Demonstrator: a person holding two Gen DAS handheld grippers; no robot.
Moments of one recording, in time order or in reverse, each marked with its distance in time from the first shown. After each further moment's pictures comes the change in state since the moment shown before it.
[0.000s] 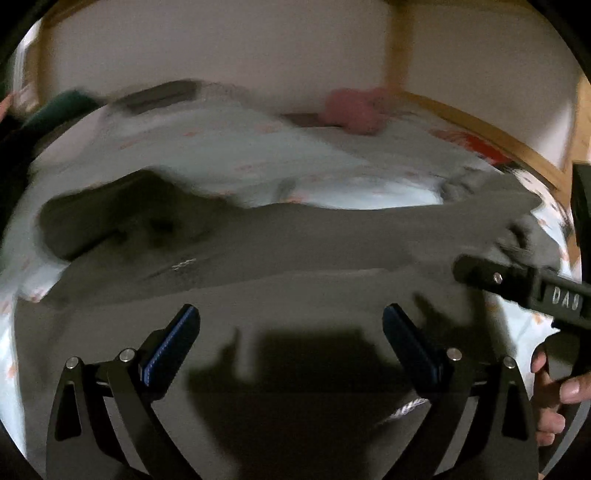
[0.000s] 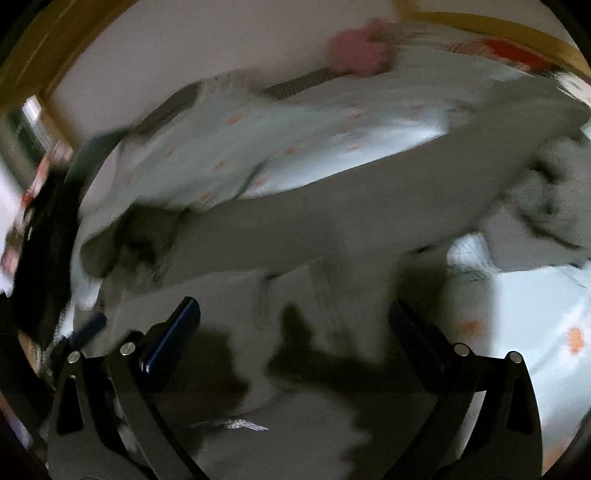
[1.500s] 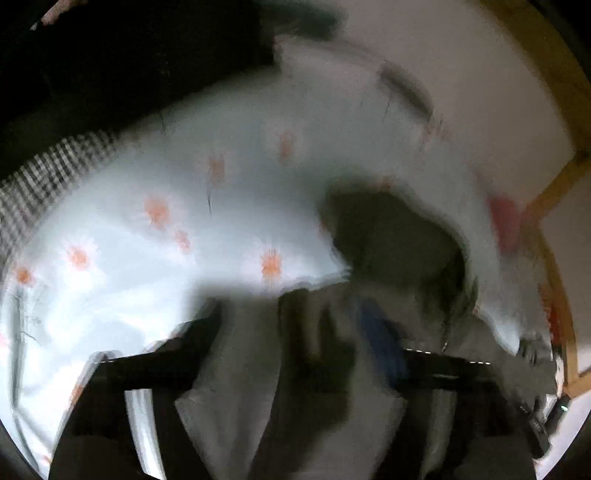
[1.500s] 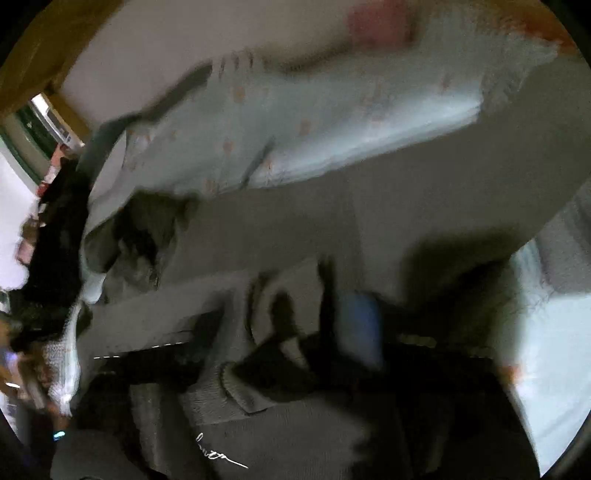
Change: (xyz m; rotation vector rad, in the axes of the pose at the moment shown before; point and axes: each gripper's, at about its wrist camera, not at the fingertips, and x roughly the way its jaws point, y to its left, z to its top) left arm -0.090 0.356 -0.031 -0.685 -0.030 0.226; right arm 0.040 0.004 0.012 -0.095 0.003 0.058
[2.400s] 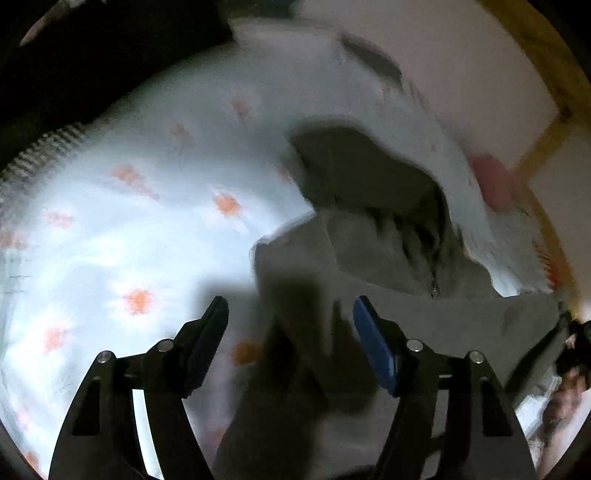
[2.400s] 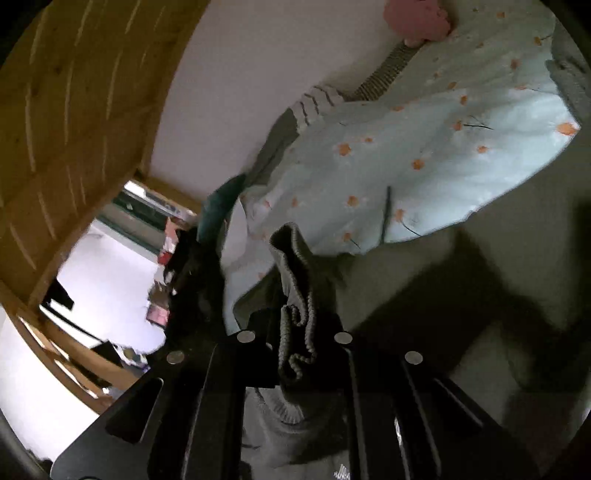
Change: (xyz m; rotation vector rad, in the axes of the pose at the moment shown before) left arm 0.055 -0.028 -0.043 0.088 0.233 -0.043; right arm -0.010 -0.007 0.039 0.281 0.025 0.599
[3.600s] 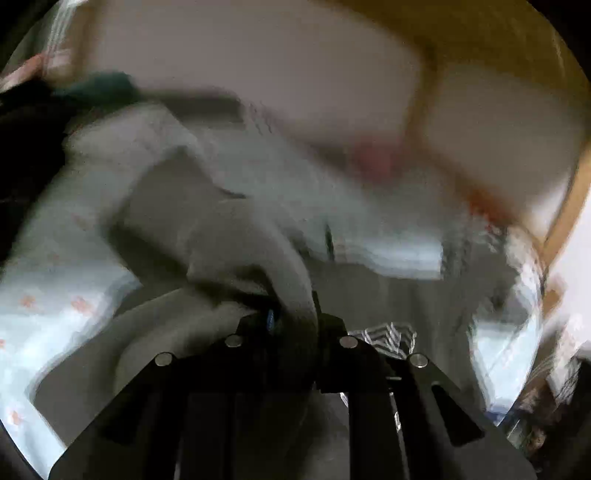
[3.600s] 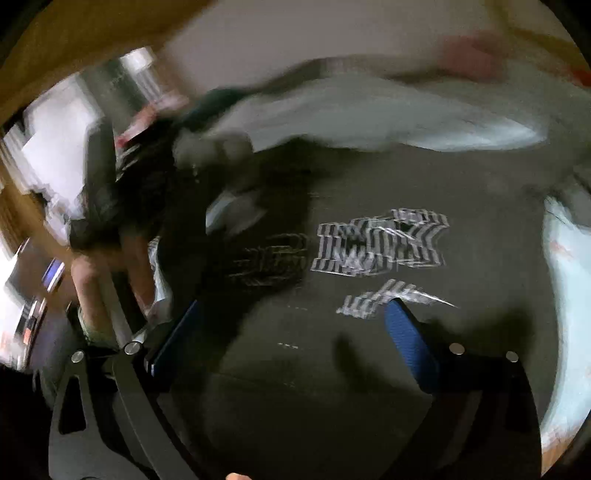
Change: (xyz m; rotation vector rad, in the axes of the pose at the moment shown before) left arm -0.014 -0.180 -0.083 0.505 -0.163 -0.130; right arm -0.023 0.088 -0.170 -0.352 0.094 -0.362
